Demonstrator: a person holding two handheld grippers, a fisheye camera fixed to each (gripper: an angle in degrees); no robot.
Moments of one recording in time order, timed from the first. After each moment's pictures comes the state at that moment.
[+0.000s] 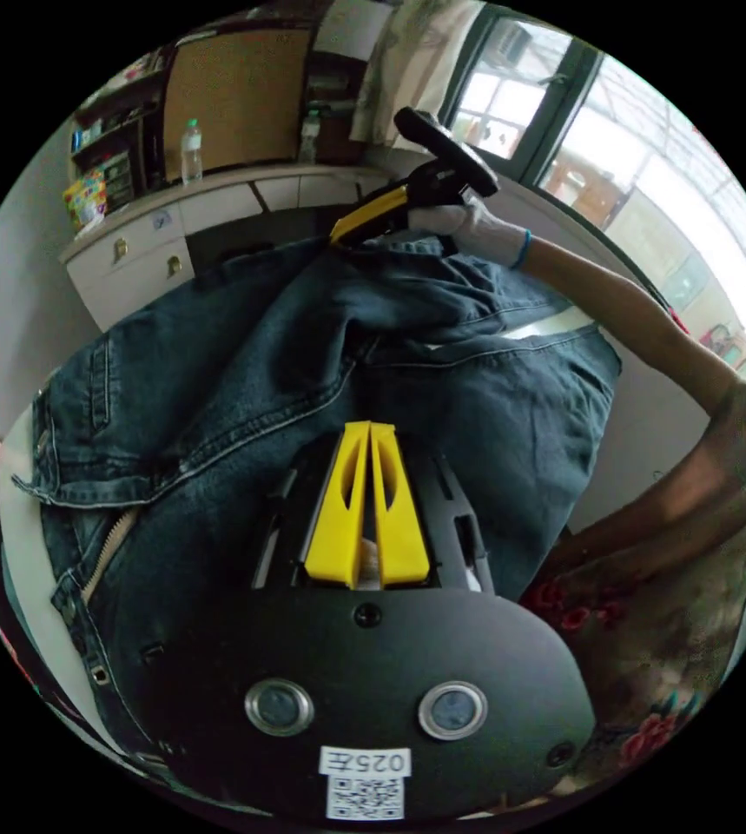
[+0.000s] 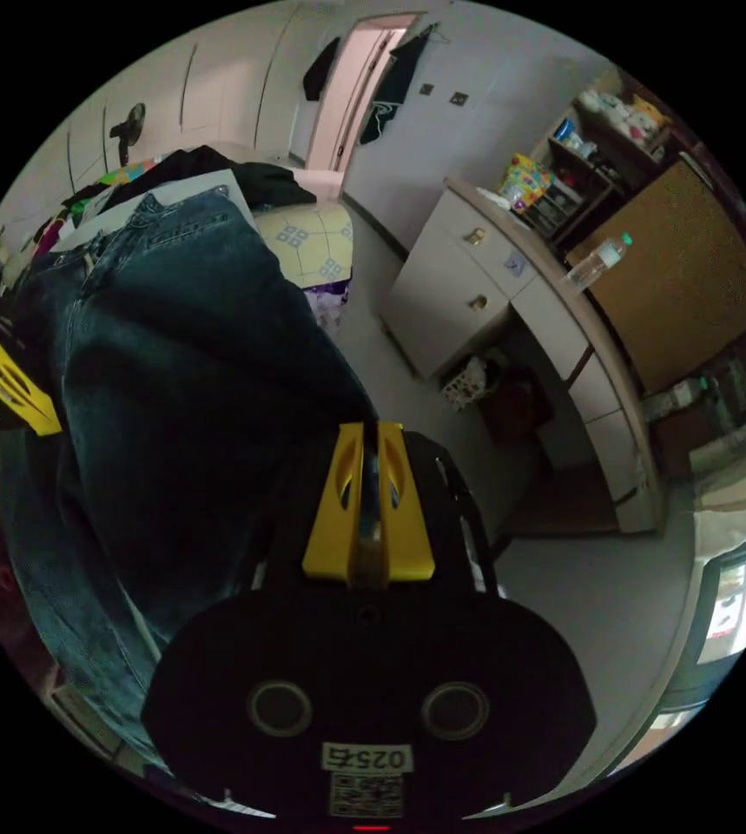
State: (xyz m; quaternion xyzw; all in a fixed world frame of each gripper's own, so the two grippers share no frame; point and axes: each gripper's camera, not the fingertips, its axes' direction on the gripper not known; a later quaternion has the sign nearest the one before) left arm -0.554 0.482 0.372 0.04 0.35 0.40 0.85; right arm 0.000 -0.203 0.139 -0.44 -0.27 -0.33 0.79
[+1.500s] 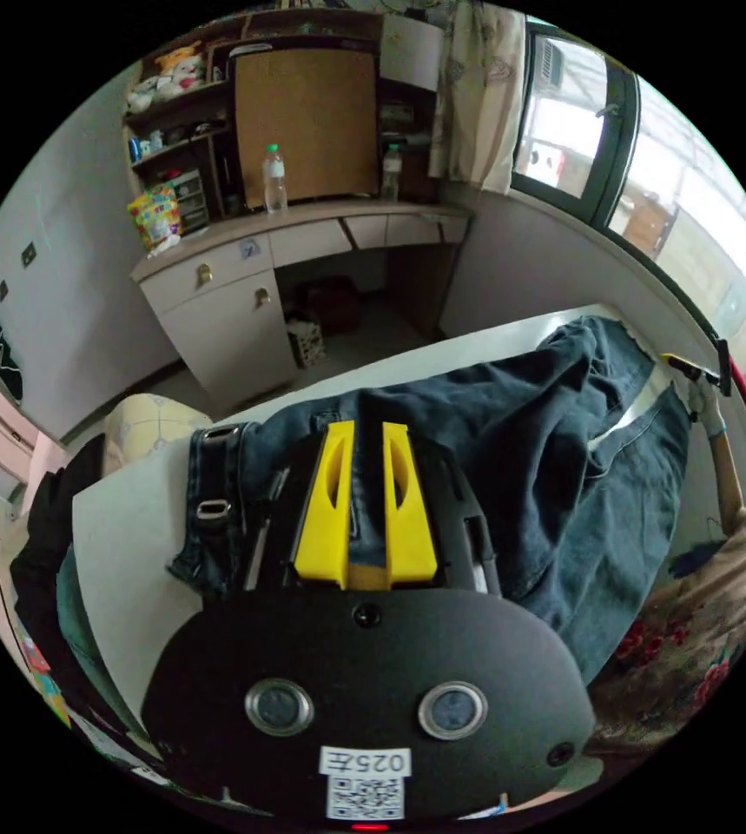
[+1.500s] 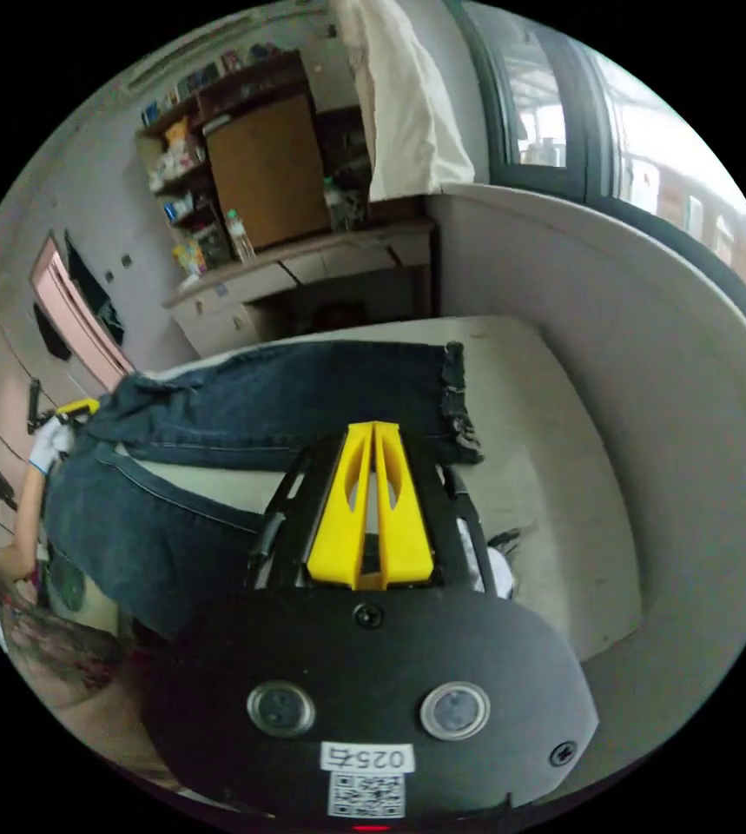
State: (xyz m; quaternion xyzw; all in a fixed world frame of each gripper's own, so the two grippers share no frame) left arm -0.507 0.264 0.409 0.04 0.26 0.36 0.89; right arm 0.356 -0.098 -0.036 -0.48 0.04 0.07 0.87
